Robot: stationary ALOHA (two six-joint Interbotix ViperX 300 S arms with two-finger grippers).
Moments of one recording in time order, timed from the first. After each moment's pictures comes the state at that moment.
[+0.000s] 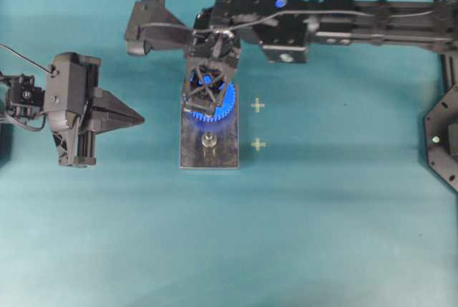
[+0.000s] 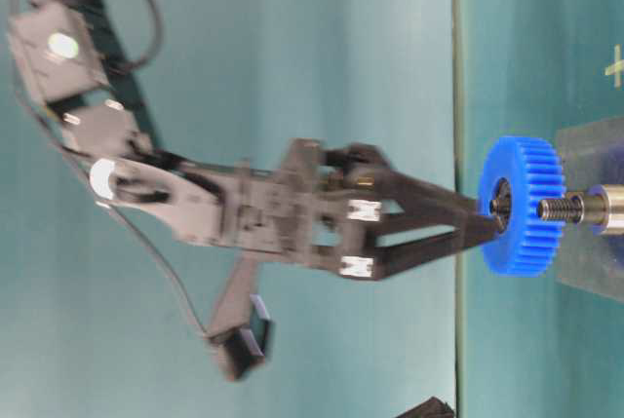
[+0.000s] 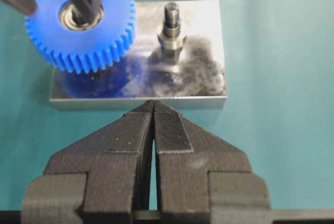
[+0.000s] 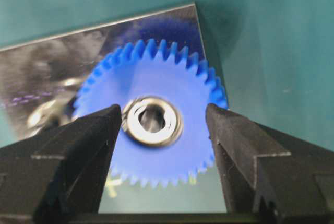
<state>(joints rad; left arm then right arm) 0.02 -0.40 1.05 0.02 -0.13 0.05 -0.19 0.42 -0.13 0.08 1.10 0.01</state>
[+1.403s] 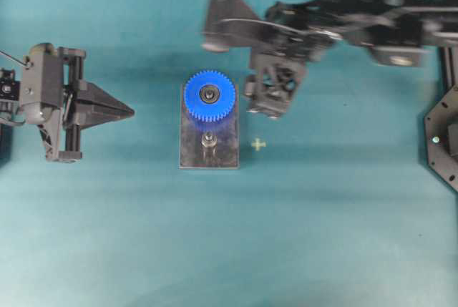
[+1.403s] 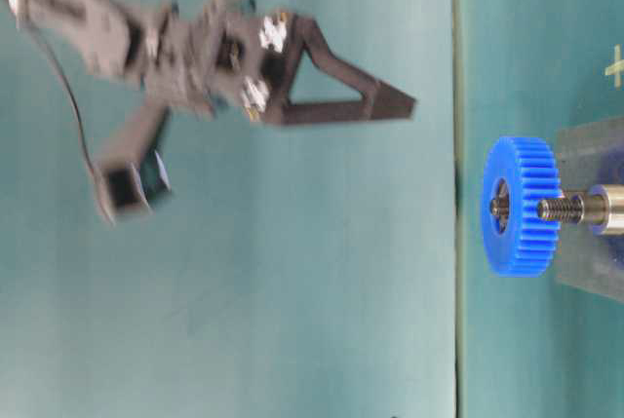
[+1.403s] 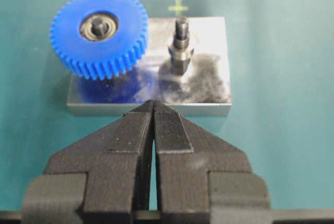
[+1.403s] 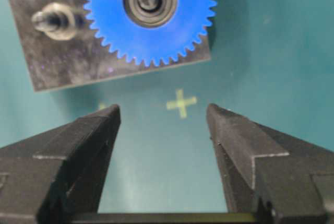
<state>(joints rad) 0.04 -0.51 1.09 0.02 -0.14 0.05 -0.19 -0.05 0.36 0.09 0.80 -0.03</state>
